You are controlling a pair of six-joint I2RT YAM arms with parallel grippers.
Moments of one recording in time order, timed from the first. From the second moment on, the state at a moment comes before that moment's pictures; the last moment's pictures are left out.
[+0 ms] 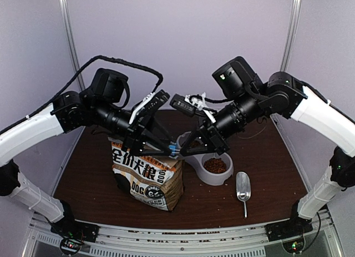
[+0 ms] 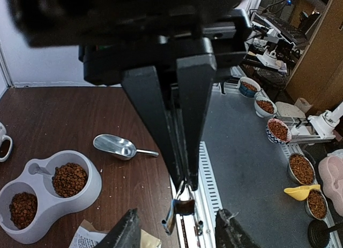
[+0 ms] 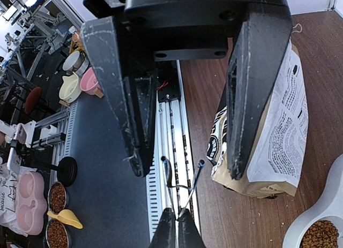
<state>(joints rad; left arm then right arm) -0.94 1.36 1.44 -0.61 0.80 0.20 1.06 1.55 1.81 -1.01 -0.54 -0.03</state>
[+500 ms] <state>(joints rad) -0.95 1.38 1.43 -0.61 0.82 0.18 1.06 1.56 1.81 -1.03 -0.53 -0.03</state>
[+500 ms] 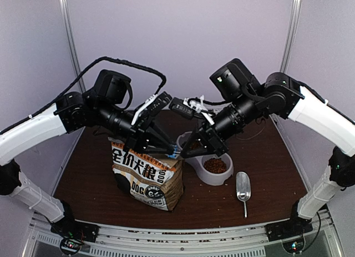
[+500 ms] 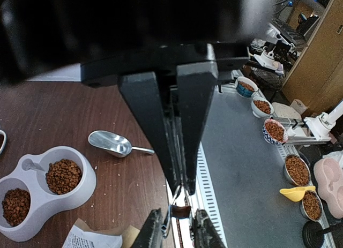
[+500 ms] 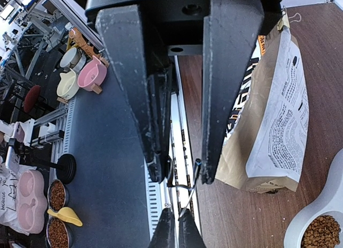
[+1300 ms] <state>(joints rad) -0.93 1.31 1.28 -0.42 0.70 -0.09 1.06 1.40 1.58 -0.80 -0.46 0.00</state>
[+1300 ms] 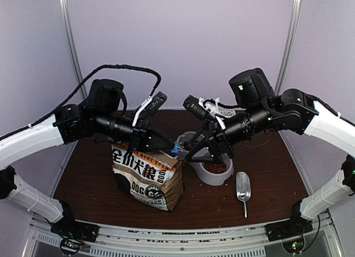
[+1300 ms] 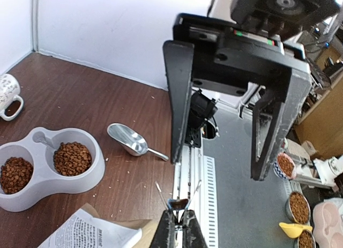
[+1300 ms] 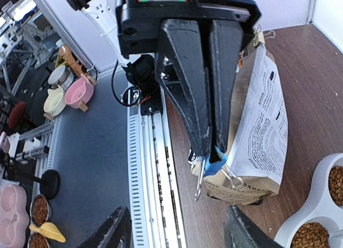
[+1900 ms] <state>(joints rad) -0.93 1.15 1.05 0.00 0.60 -0.31 1.06 1.27 1.14 0.07 -0.40 0.47</state>
